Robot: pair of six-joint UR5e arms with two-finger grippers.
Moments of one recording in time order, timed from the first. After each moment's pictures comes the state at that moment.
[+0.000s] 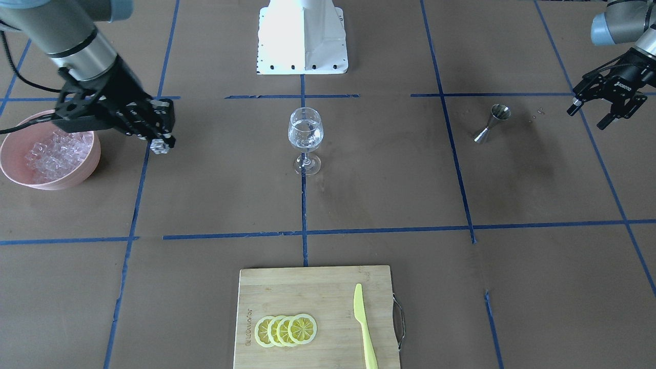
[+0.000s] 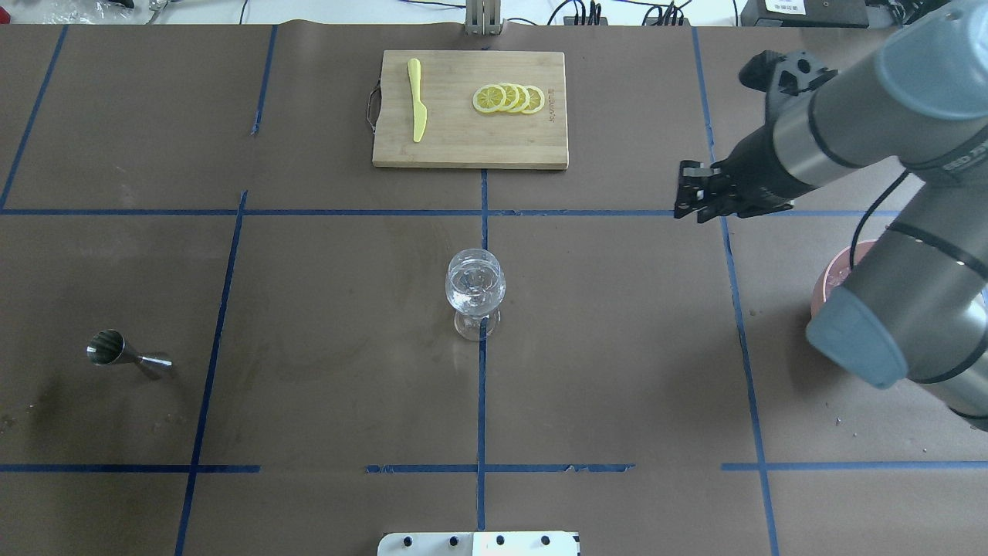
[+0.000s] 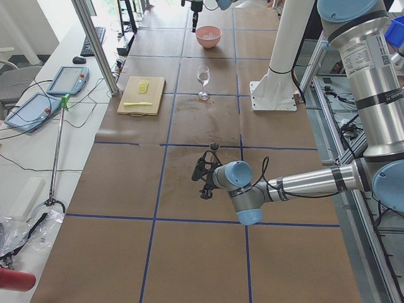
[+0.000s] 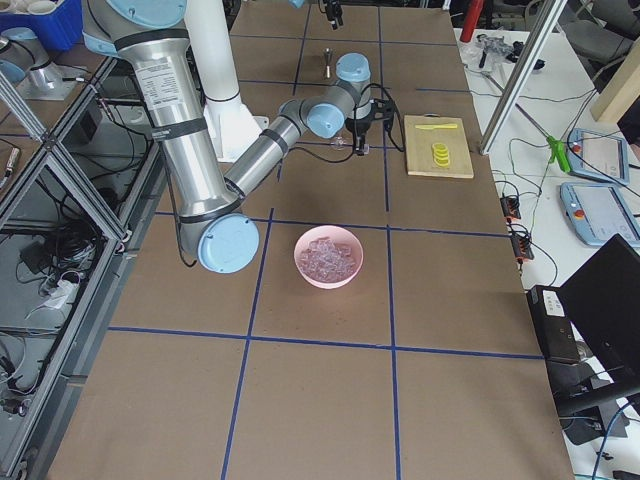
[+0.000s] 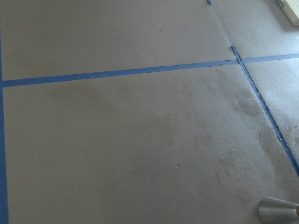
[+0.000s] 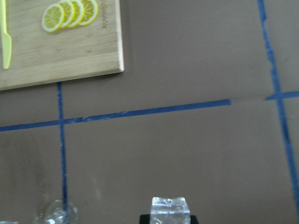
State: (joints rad) left arm -1.08 -1.22 -1.56 -3.05 -2.19 -0.83; right arm 0.79 -1.17 2.03 -1.51 2.06 1.25
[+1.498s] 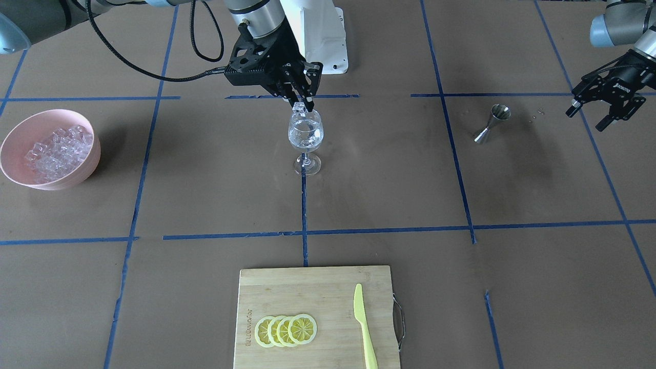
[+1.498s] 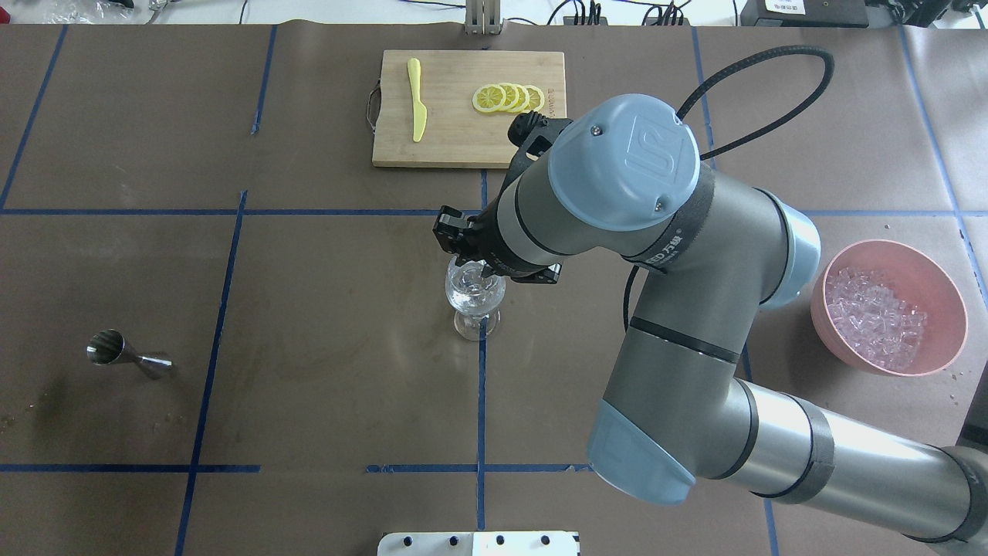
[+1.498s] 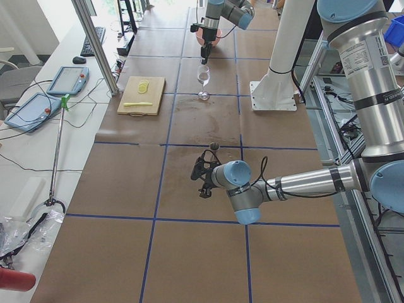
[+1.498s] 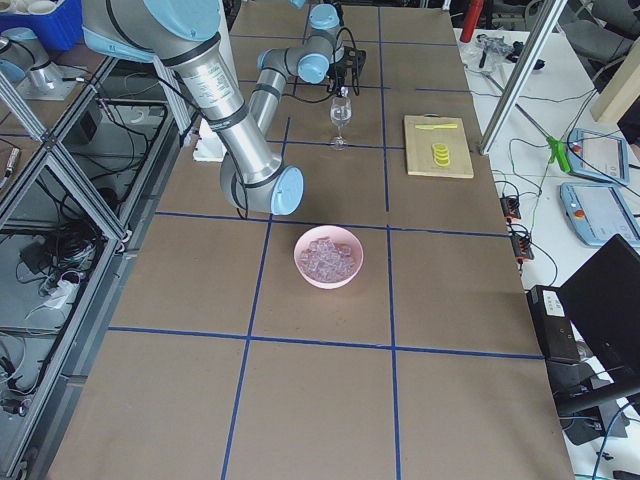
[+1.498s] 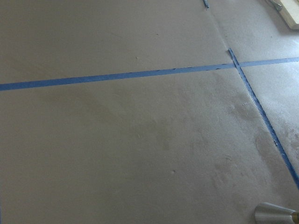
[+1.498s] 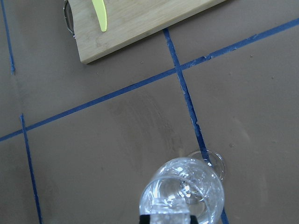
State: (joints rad) left arm -1.08 -1.23 -1.56 -3.05 -2.19 -0.84; right arm 0.52 -0.83 1.92 -1.56 1.85 1.62
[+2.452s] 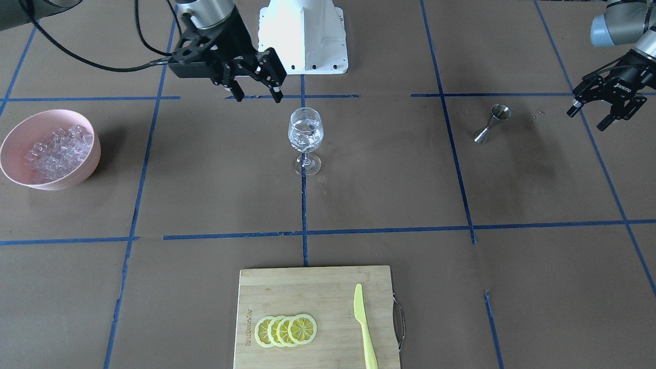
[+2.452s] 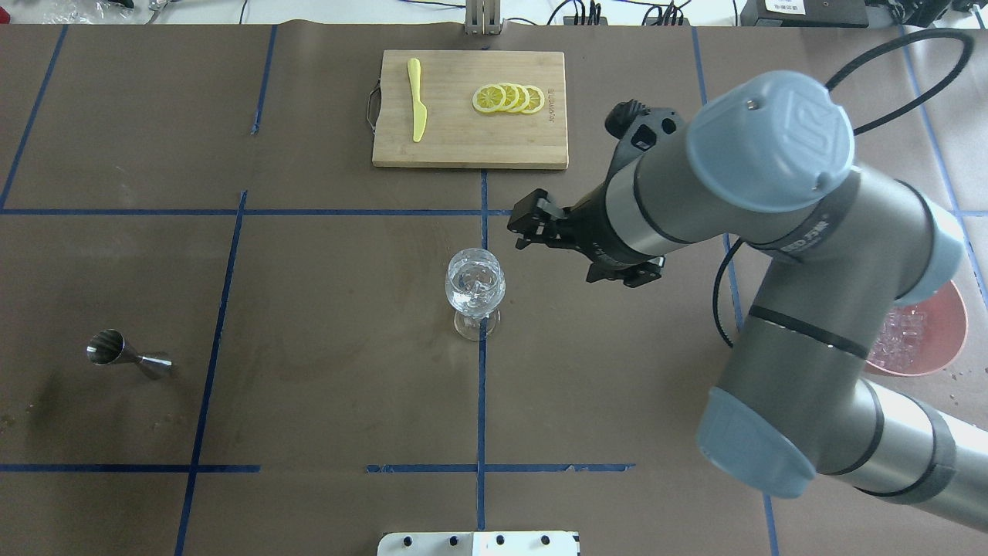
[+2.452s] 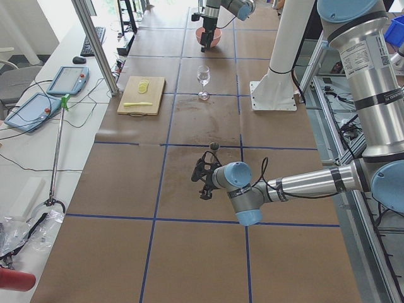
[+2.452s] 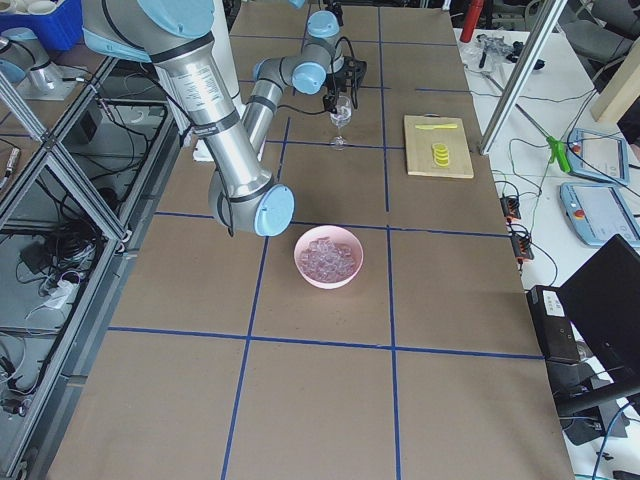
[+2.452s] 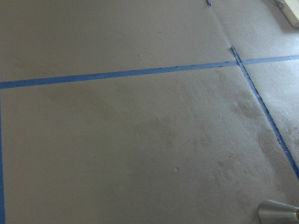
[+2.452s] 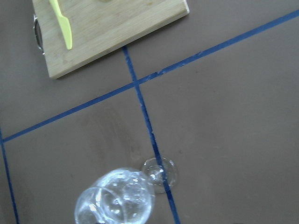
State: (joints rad) left arm -1.08 -1.22 -1.55 -3.05 -2.18 -0.82; right arm 0.65 -1.05 2.10 -1.60 1.98 1.56
